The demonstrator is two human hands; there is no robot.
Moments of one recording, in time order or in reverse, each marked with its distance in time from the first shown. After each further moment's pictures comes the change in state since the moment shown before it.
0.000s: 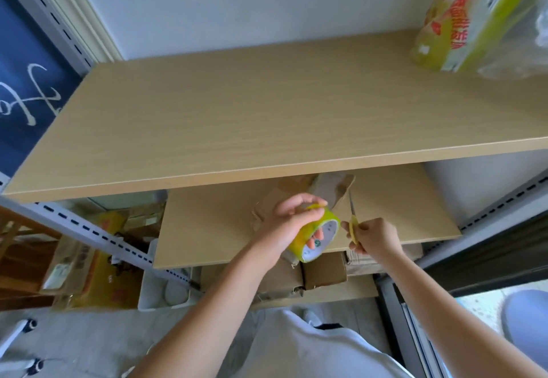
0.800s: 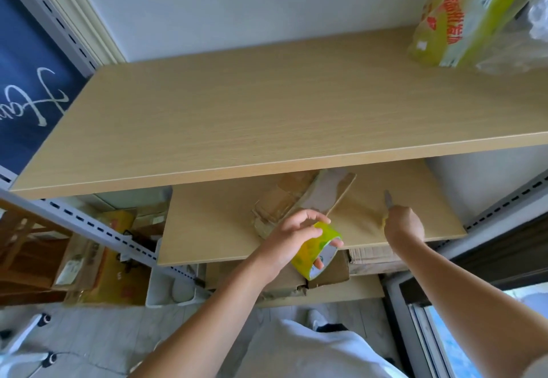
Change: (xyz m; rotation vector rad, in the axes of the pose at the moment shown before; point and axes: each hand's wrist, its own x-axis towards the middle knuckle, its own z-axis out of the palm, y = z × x) left_hand -0.023 -0.002 0.013 0.044 -0.120 -0.112; right_hand 0.037 0.008 -0.038 -0.677 0.291 -0.084
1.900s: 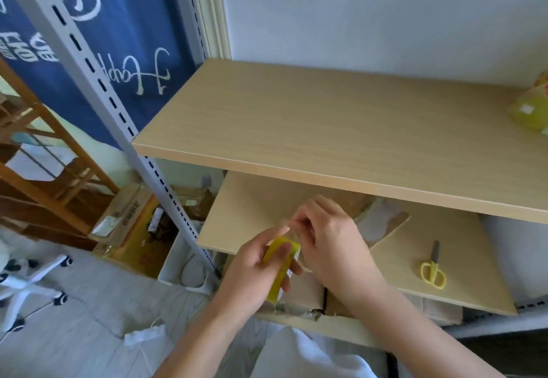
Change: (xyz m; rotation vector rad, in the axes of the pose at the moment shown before) left_hand -0.128 0.001 -0.047 0.085 0.589 0.171; right_hand -0.223 -0.191 -0.058 0.299 0.161 -1.215
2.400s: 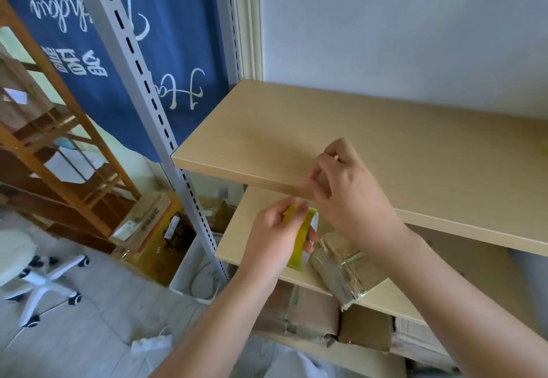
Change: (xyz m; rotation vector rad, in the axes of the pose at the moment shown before) left_hand 0.040 0.049 -0.012 -0.241 0.187 0.050; right_hand 0.090 -0.009 -0.018 -0.156 0.039 -0.114
